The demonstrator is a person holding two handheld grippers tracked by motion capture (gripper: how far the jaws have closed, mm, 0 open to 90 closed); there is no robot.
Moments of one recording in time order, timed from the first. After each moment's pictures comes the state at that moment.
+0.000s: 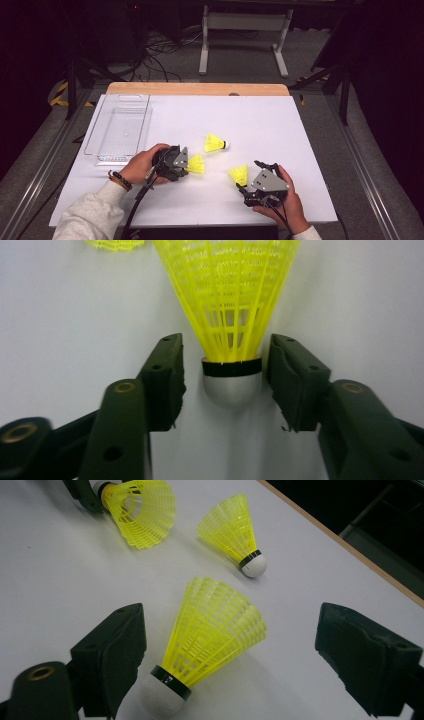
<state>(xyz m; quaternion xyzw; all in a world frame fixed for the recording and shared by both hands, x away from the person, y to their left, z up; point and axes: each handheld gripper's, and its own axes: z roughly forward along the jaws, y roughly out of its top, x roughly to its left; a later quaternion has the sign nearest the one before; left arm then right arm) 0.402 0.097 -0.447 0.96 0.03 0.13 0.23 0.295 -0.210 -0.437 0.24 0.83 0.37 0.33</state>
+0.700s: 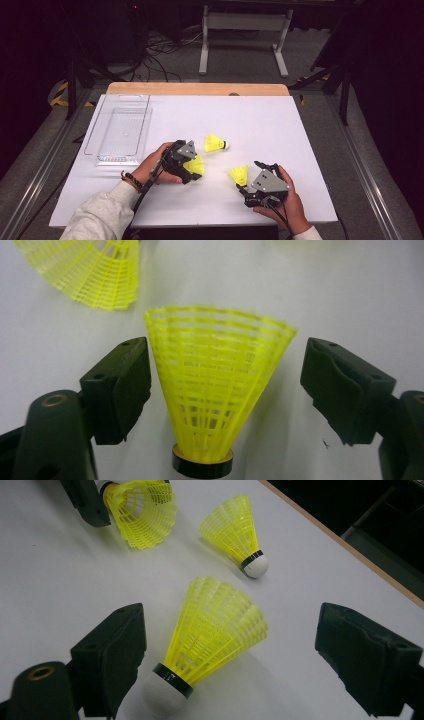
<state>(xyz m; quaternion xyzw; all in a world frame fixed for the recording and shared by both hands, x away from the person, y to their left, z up) 0.411 0.078 -0.448 0.94 0.08 0.05 0.33 0.294 -0.211 -0.436 0.24 0.83 0.37 0.33</state>
